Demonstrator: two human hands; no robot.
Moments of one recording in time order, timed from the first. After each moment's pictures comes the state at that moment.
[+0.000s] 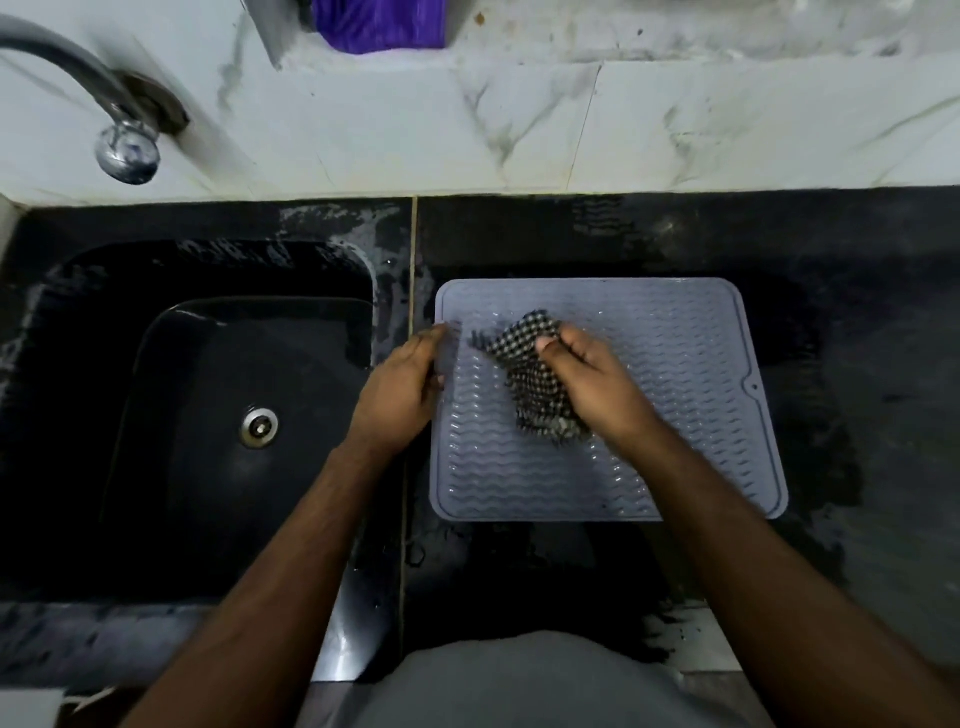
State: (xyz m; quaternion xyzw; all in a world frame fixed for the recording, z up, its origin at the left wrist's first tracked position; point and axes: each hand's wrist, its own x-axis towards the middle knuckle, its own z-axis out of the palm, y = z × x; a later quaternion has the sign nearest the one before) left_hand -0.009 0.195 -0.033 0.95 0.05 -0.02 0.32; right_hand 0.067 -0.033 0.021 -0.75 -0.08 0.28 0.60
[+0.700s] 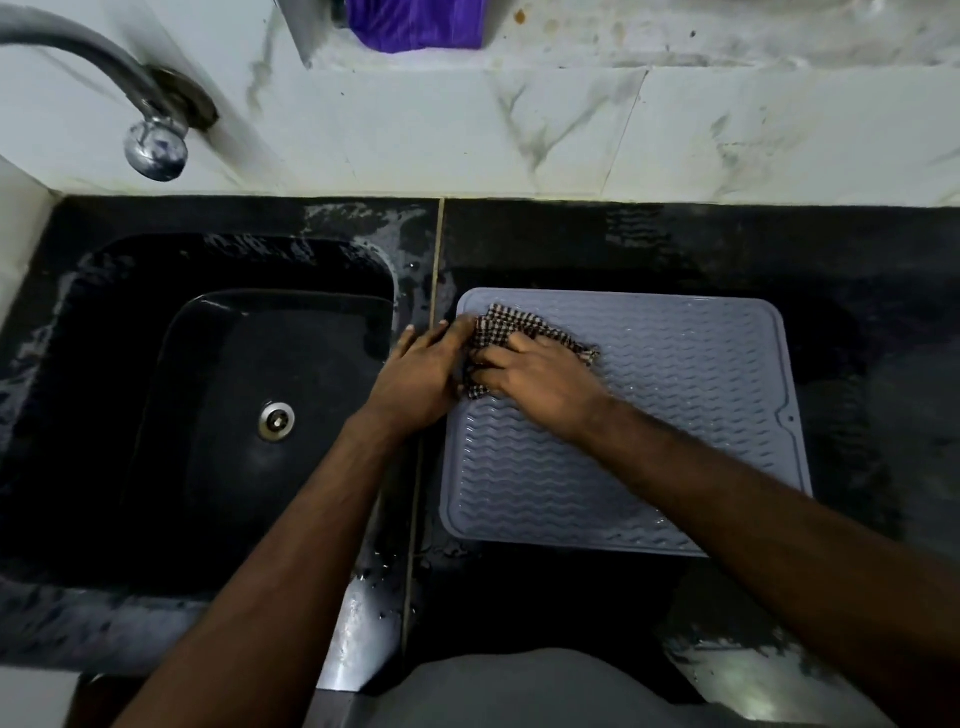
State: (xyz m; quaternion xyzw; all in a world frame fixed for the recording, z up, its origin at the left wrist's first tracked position) left_hand 0.022 0.207 -0.039 0.97 0.05 -0.11 0.21; right_hand 0.105 0.024 -0.032 -0.82 -0.56 0.06 0.04
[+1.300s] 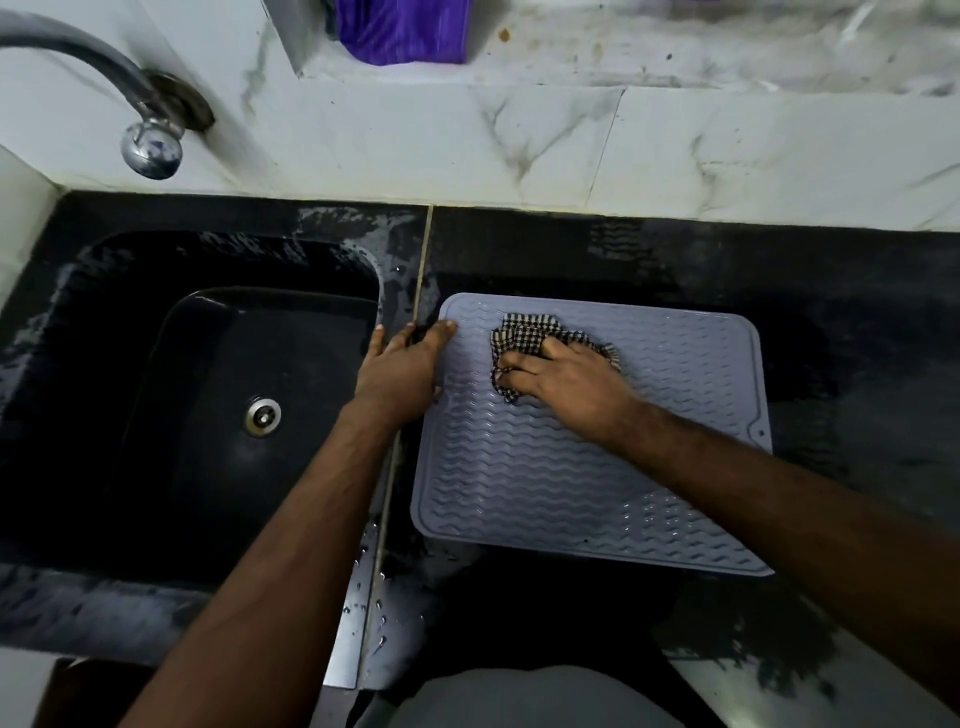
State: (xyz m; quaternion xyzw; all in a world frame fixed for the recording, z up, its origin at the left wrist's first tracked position) left_hand 0.032 0.191 -0.028 0.97 0.14 -0.16 0.13; right_hand 0.135 -0.035 -0.038 -0.83 -0.56 0.06 0.00
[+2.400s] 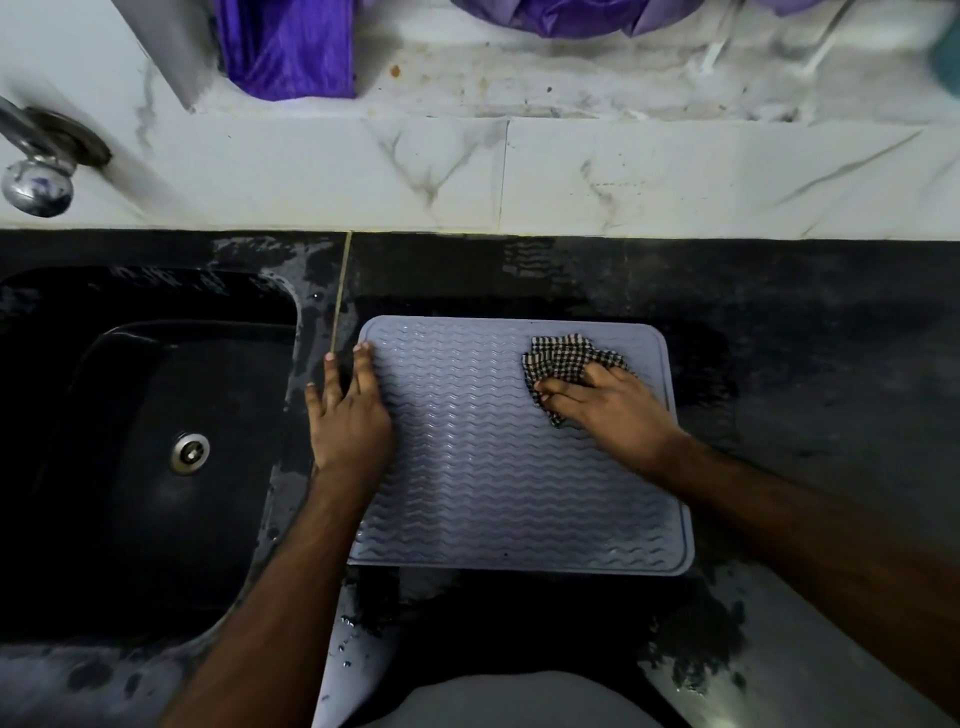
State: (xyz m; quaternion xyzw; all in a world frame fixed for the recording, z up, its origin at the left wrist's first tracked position) left_hand 0.027 0.116 -0.043 0.94 0.30 -0.09 0.12; right_hand 0.172 -0.178 -0.043 -0.84 -0.54 -0.01 -0.02
